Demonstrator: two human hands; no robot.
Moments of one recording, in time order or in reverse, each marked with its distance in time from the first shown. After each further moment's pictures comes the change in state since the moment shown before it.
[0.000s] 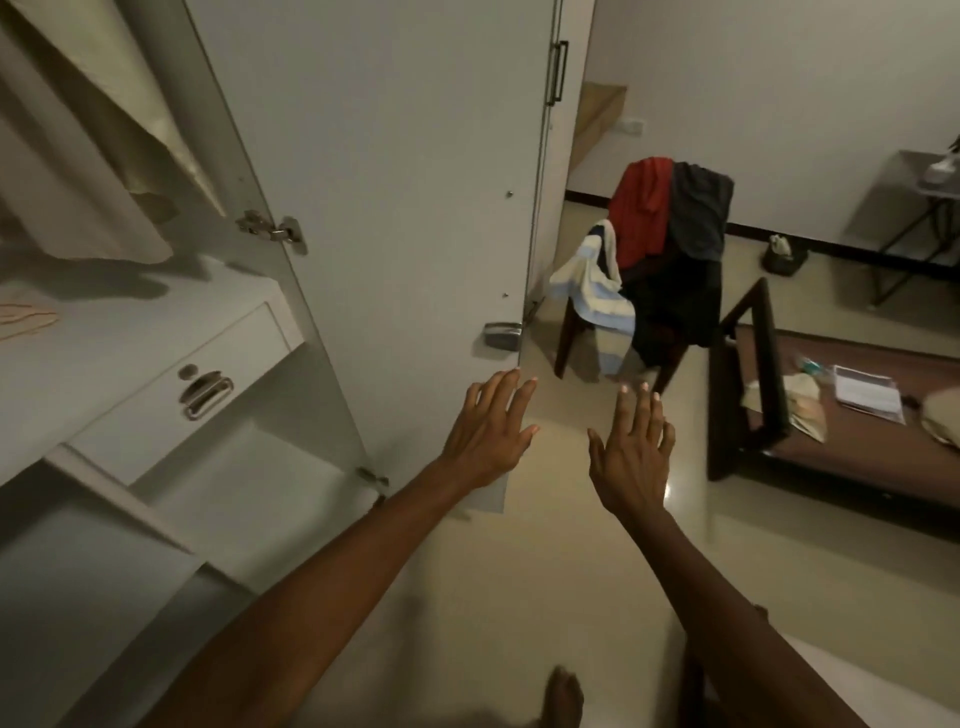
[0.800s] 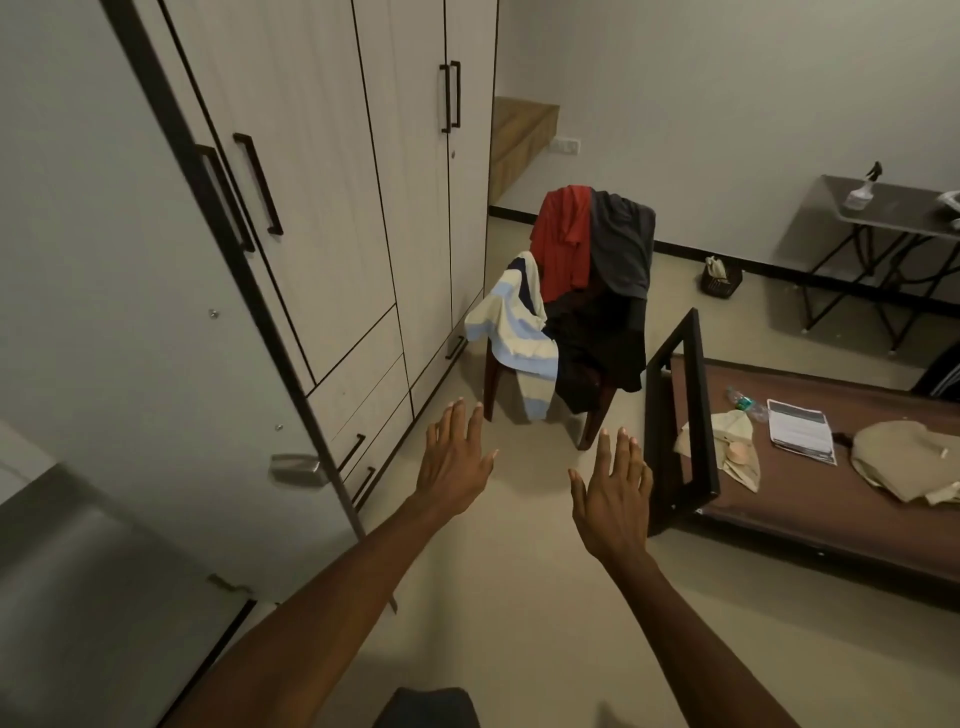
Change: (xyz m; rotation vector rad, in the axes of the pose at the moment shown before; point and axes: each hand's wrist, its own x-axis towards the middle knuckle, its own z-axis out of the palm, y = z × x) left_hand 0.279 0.065 0.179 -0.033 -0.187 -0.279; right_hand 0.222 0.217 0.047 -0.049 -0.078 0.069
